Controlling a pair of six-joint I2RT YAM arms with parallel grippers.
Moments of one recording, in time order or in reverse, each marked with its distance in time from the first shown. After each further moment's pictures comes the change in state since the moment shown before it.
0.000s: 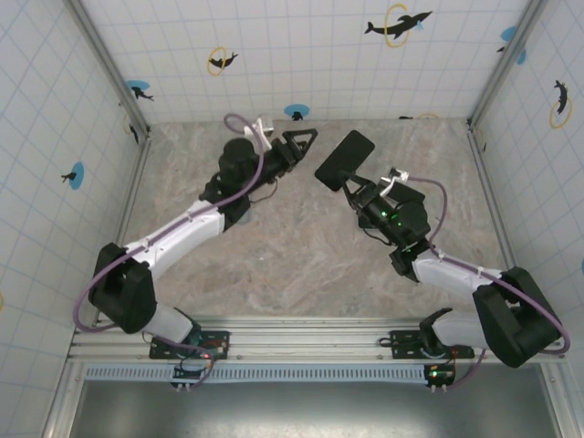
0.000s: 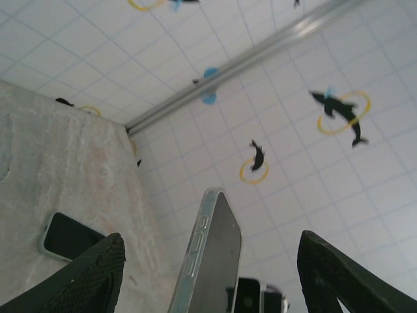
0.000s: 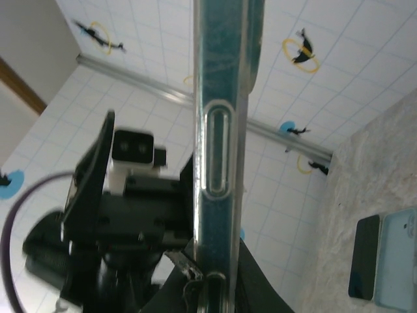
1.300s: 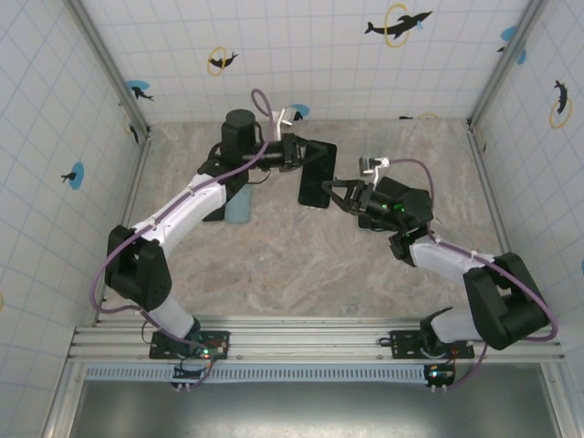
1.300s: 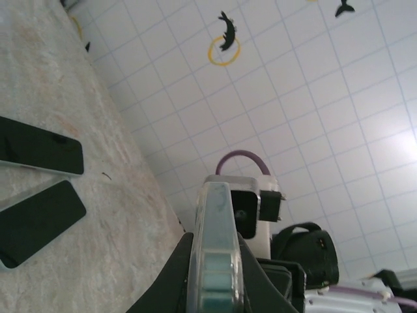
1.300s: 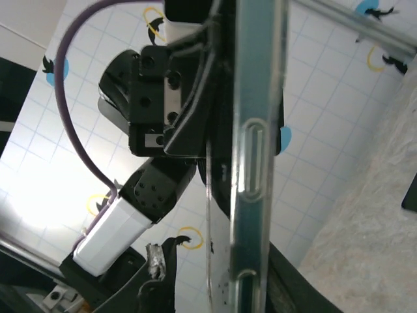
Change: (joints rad) left arm 0.076 0.105 0.110 -0.144 0.456 0.037; right arm -0.060 0.096 0.086 0.097 -0.428 0.078
